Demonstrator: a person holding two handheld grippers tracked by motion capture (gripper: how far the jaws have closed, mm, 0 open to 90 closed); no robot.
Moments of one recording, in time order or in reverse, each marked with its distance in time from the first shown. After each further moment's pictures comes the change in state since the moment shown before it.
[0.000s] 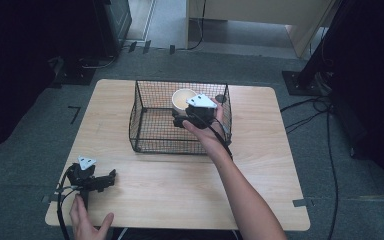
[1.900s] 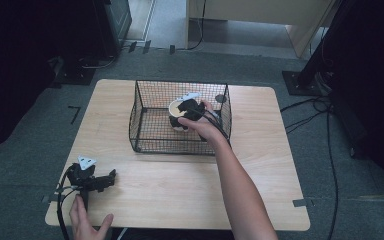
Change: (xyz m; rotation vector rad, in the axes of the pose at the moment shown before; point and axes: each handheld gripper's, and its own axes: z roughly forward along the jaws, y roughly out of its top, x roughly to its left) left arm 0.000 0.000 0.000 0.000 0.000 0.000; right arm -0.016 -0.026 0.078 0.328 0.137 -0.060
